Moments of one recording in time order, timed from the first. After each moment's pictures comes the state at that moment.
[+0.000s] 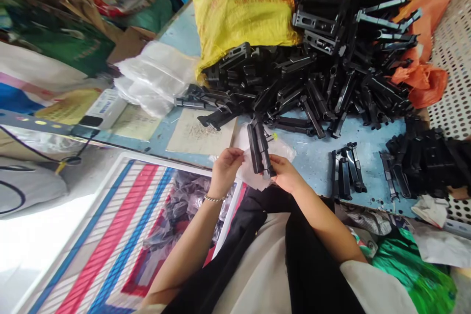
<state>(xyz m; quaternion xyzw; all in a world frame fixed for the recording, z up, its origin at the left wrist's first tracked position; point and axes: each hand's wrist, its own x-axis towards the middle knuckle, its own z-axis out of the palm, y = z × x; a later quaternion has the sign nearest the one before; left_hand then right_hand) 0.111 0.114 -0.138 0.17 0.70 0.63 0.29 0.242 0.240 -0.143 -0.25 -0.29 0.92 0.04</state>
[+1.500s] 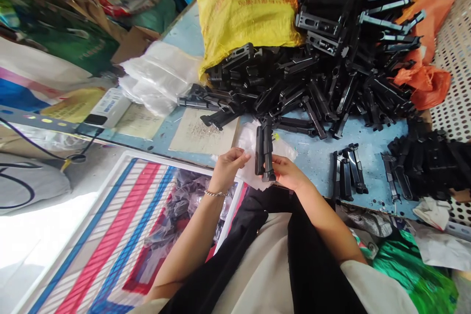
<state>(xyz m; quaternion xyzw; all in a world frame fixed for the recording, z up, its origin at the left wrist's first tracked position) 0.101 0.116 -0.133 0.16 0.71 0.61 0.31 0.246 0.250 -0.143 -0.20 -0.31 0.93 -0.01</state>
